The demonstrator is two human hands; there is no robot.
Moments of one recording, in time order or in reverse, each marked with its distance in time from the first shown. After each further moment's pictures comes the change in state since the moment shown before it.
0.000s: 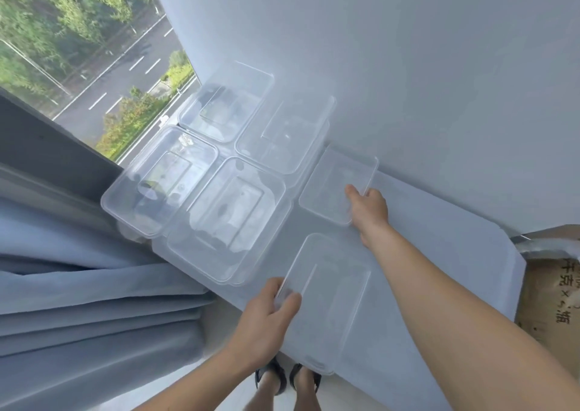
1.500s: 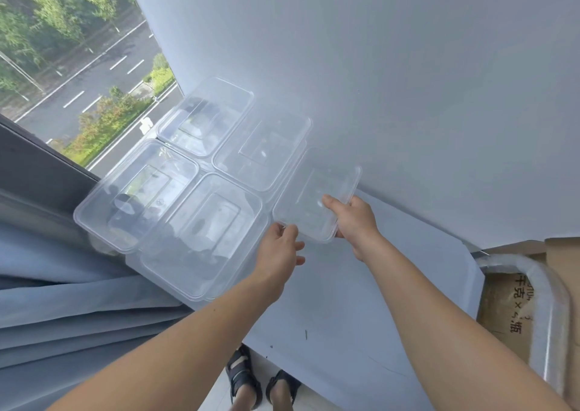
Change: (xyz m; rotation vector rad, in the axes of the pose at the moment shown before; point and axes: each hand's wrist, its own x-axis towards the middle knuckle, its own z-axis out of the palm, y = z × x) left_hand 0.074 0.099 0.035 -0.497 0.103 -0.059; right_hand -0.035 -0.041 -0.038 0.031 -0.213 -0.047
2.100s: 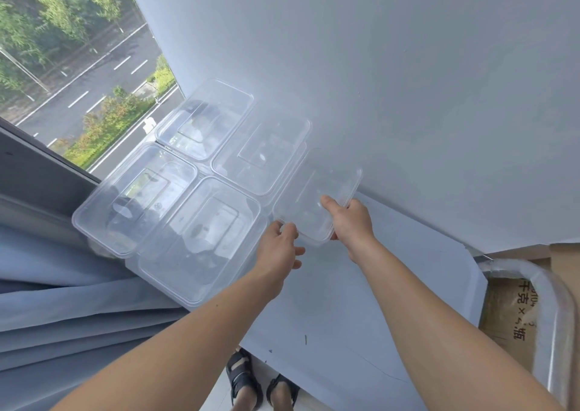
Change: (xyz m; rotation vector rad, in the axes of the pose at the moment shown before) left_hand 0.013 0.003 0.002 0.078 0.022 -0.018; right_hand 0.011 0.004 0.007 -0.072 0.098 0.023
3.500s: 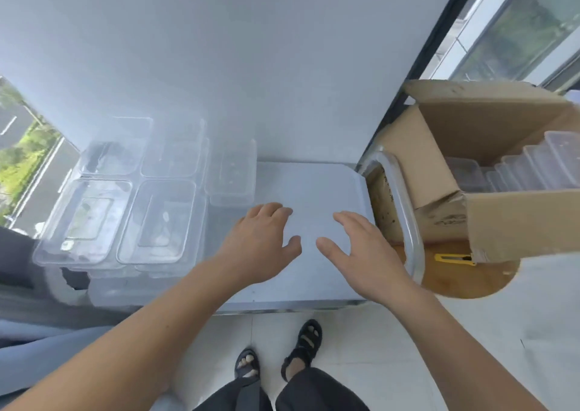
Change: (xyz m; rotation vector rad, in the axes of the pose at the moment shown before) left_hand -0.182 0.017 -0.046 1.457 -0.513 0.945; right_hand -0.324 0.059 -0.082 -0.551 0.257 -0.195
